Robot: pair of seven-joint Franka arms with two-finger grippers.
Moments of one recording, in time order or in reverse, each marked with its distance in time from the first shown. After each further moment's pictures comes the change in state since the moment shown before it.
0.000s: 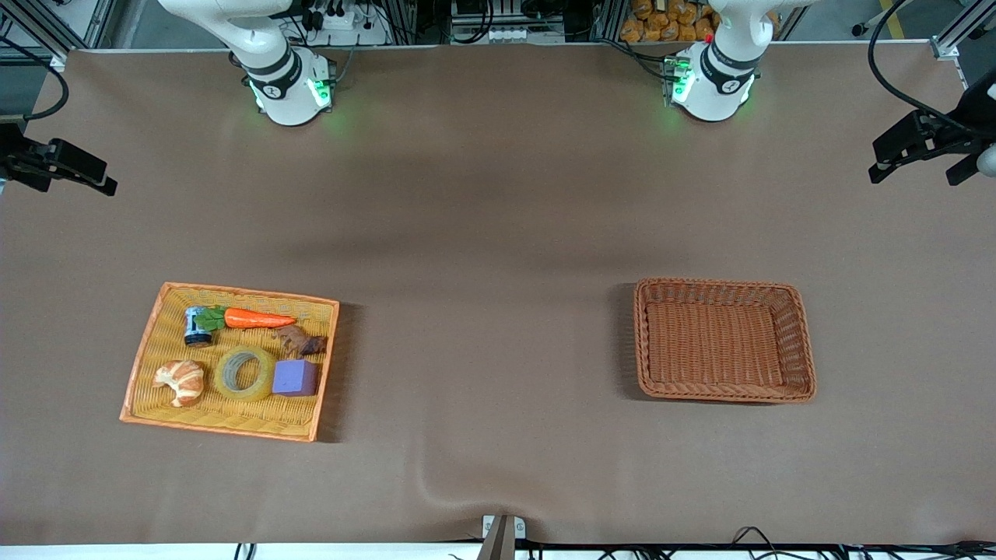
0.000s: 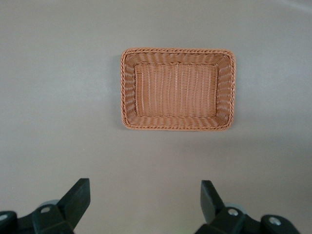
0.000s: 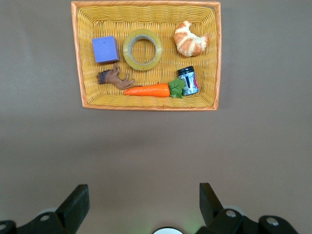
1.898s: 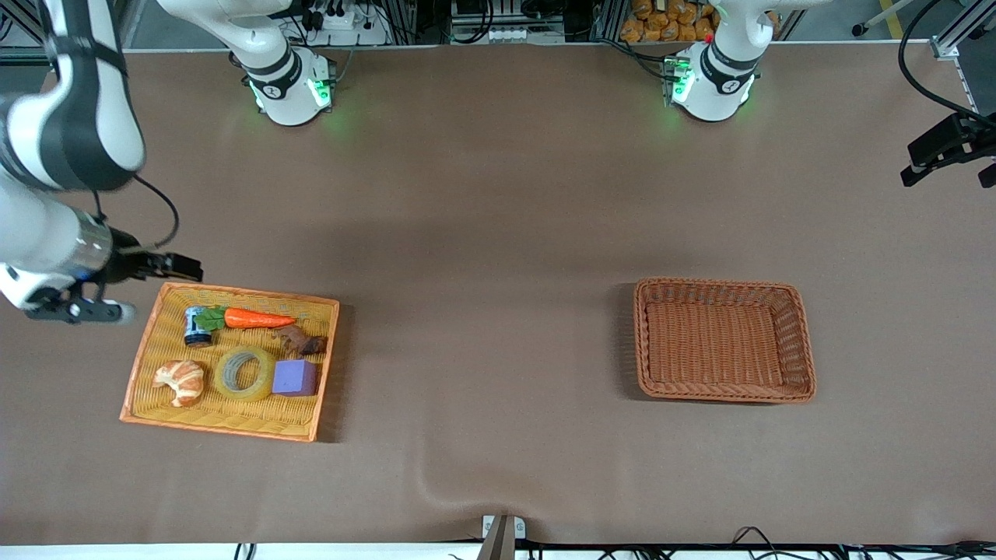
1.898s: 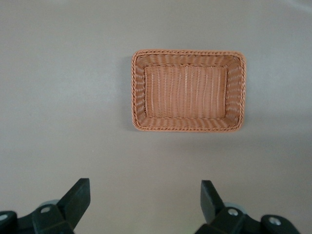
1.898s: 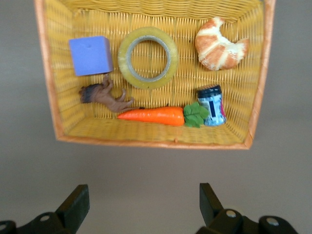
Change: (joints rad) left arm -0.129 0.016 0.190 0.019 0.001 -0.003 0.090; right arm 0.039 0.286 0.010 -0.132 -0.005 0.336 0.000
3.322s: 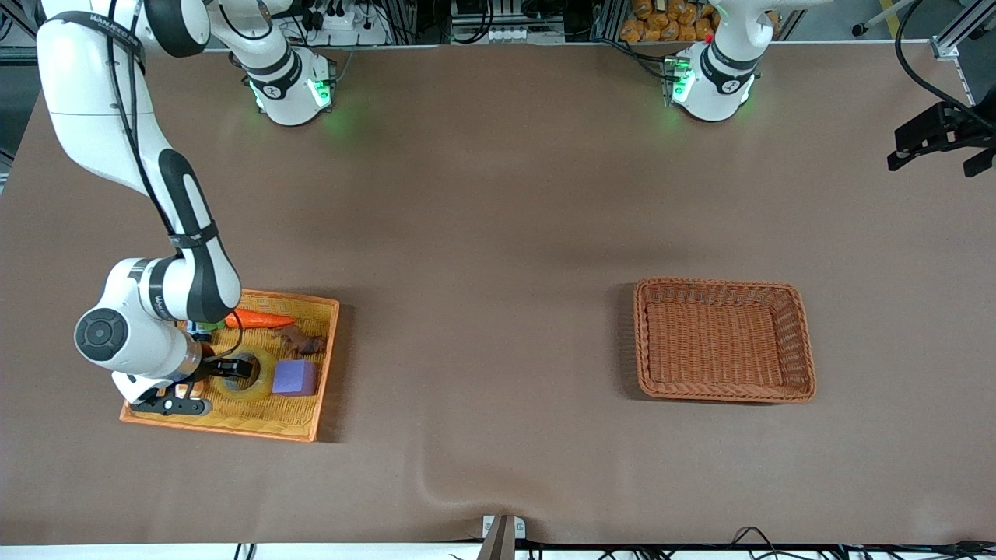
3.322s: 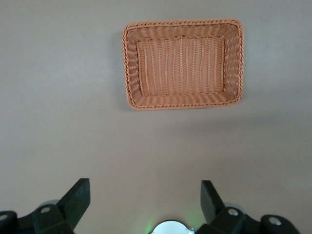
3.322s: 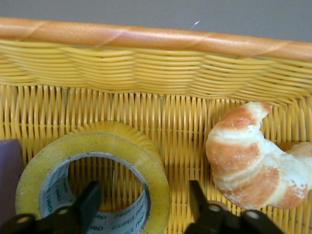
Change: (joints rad) left arm -0.003 -0.001 0.000 0.000 -0.003 -0.102 0.026; right arm -0.032 0.457 -0.007 0.089 -0.033 0.522 -0.017
